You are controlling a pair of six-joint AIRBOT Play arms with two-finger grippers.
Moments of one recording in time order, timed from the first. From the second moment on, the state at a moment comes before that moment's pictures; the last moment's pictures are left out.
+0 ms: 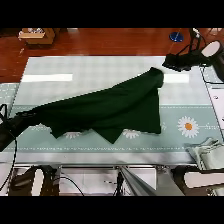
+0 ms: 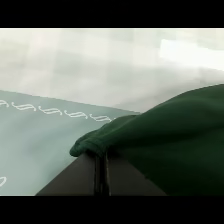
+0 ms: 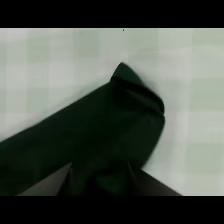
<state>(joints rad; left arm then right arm) 0.35 -0.34 0.32 1.01 -0.73 -1.14 -0.09 -1.57 1.51 -1.17 0.97 1.45</state>
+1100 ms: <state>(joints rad) 0.35 -0.36 0.31 1.01 -0.75 -1.14 -0.41 -1.17 0.46 -0.84 1.21 1.20</state>
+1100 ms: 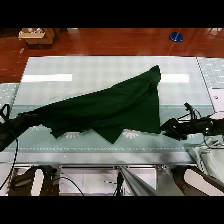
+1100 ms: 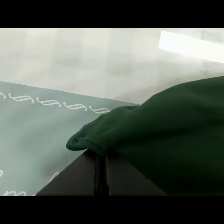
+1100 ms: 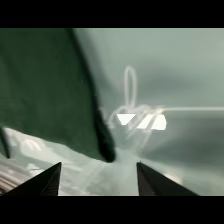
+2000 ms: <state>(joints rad) 0.36 -0.36 0.31 1.05 -0.75 -1.14 -0.41 -1.17 0.35 -0.47 1.15 1.01</state>
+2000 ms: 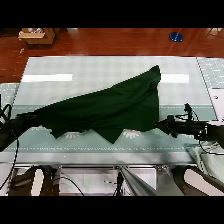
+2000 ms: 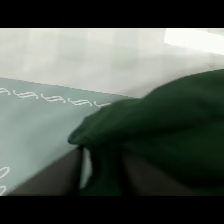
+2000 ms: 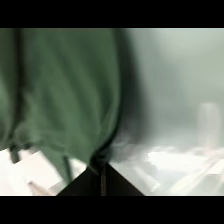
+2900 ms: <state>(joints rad) 0.49 -0.62 0.32 1.12 -1.05 -1.09 -0.41 -1.17 0.35 -0.38 1.24 0.89</state>
